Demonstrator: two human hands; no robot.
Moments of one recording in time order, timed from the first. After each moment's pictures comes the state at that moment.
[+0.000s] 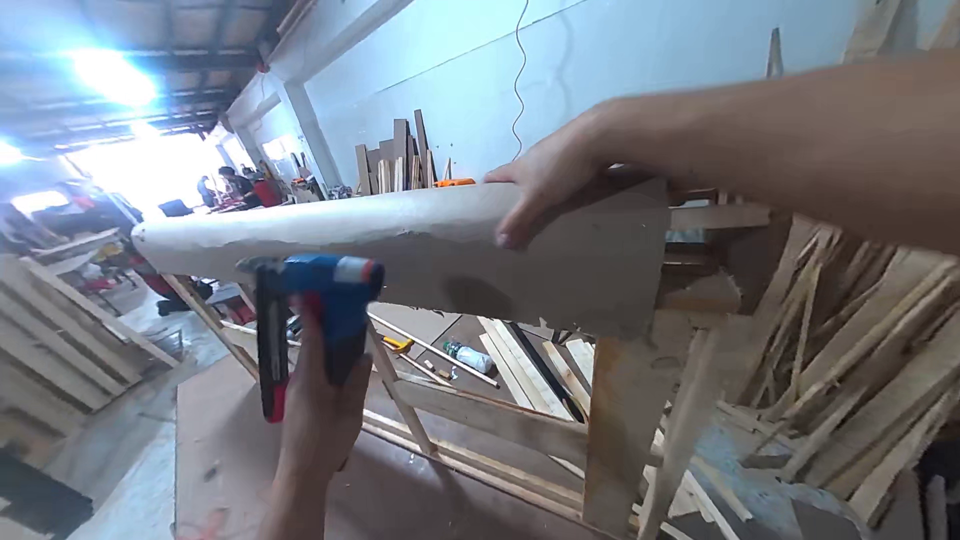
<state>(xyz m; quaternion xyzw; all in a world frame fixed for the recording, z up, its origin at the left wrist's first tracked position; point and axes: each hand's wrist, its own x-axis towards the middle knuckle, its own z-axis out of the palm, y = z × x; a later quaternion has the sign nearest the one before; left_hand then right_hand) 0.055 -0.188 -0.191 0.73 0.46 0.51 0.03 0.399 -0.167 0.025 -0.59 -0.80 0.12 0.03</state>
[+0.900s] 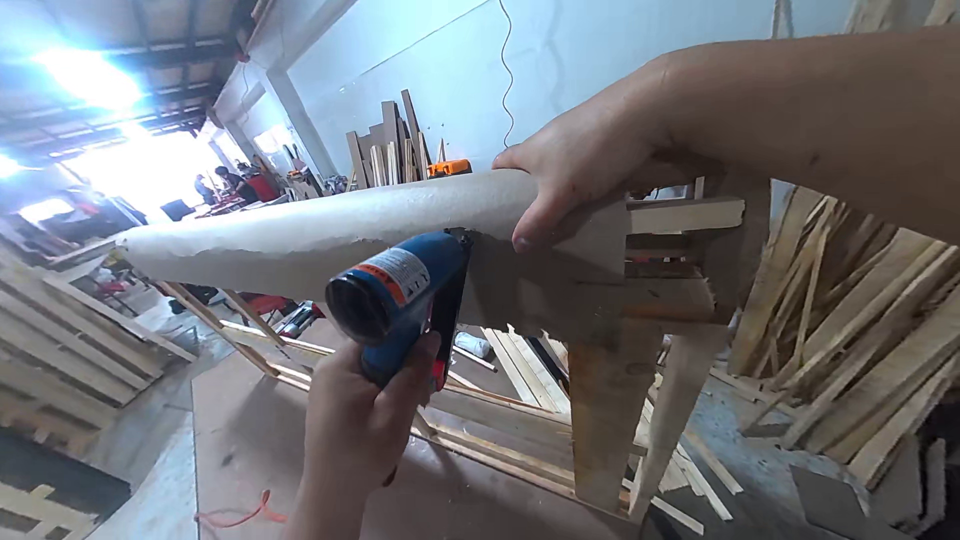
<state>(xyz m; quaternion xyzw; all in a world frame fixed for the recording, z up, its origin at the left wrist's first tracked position) 0.150 -0.252 -0.141 0.75 0.34 0.52 0.21 0.439 -0.215 0.014 -0.58 -0.79 0.17 0.09</state>
